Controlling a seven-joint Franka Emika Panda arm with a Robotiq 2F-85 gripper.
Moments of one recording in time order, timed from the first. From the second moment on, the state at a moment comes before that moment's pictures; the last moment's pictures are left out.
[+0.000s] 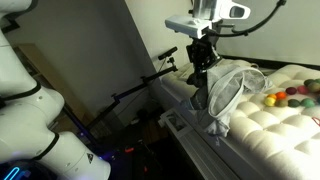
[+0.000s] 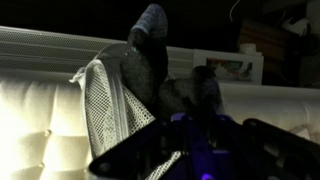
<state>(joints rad) -0.06 0.24 0.01 -1.84 0.19 1.75 -0.41</state>
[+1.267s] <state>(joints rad) -0.07 0.29 -0.05 -1.78 0.00 2.04 -0.24</state>
